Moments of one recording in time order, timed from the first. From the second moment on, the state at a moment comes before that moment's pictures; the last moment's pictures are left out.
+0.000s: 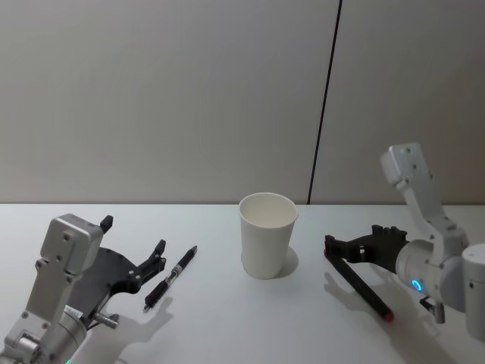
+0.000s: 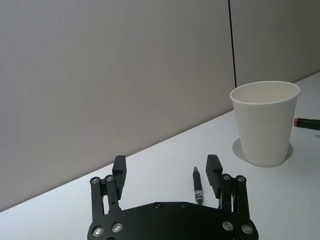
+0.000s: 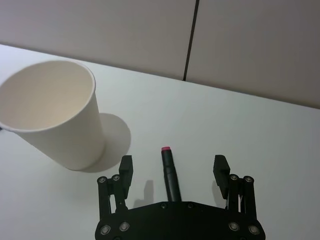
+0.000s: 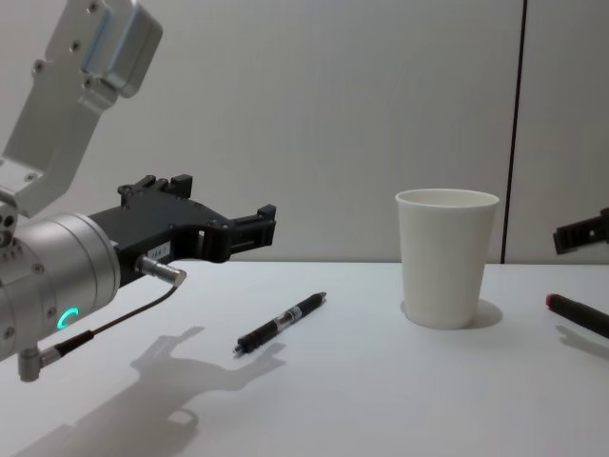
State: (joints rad) left arm -0.24 0.38 0.45 -1.63 -0.20 0.01 -0.01; right arm 0.34 0.35 -0.20 -1.68 0.32 0.84 0.04
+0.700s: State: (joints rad) left arm -0.24 0.38 0.45 -1.63 -0.20 0.01 -0.01; right arm 0.40 0.32 -0.23 -1.56 0.28 0.83 0.02
